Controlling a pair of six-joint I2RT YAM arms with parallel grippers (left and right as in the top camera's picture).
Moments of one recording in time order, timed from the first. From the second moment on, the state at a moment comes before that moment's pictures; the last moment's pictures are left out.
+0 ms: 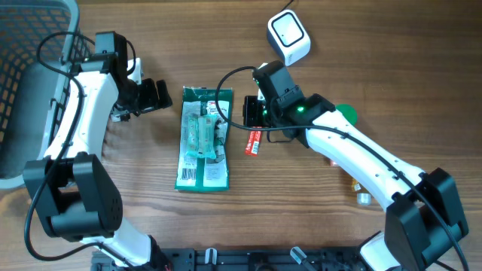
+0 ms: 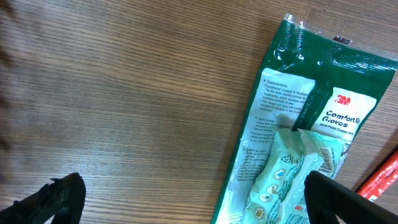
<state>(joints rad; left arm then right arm) 0.08 1.81 1.43 -1.04 0.13 -0.16 0.61 1.69 1.22 -0.48 -0.14 0.59</state>
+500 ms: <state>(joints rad) 0.08 1.81 1.43 -1.04 0.13 -0.16 0.61 1.86 1.22 -0.28 -0.08 0.39</state>
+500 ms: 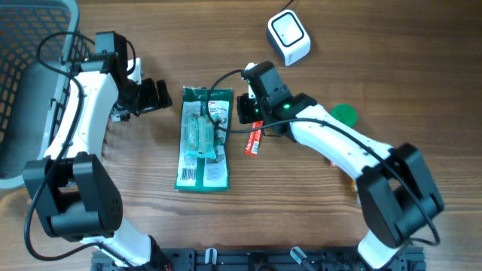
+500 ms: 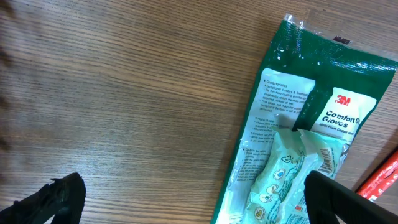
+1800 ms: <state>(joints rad) 0.08 1.81 1.43 -1.04 0.13 -0.16 0.61 1.87 1.36 -1.13 0.09 0.53</state>
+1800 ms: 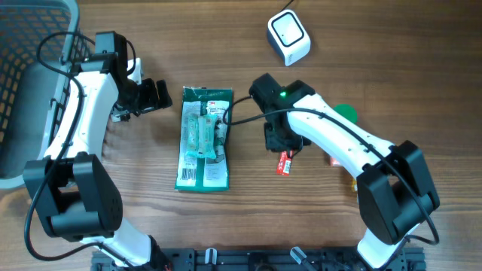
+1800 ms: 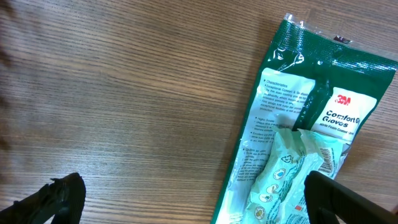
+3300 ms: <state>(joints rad) 0.08 1.81 1.43 -1.04 0.13 -0.16 0.52 1.82 1.15 -0.40 -0.06 0.57</state>
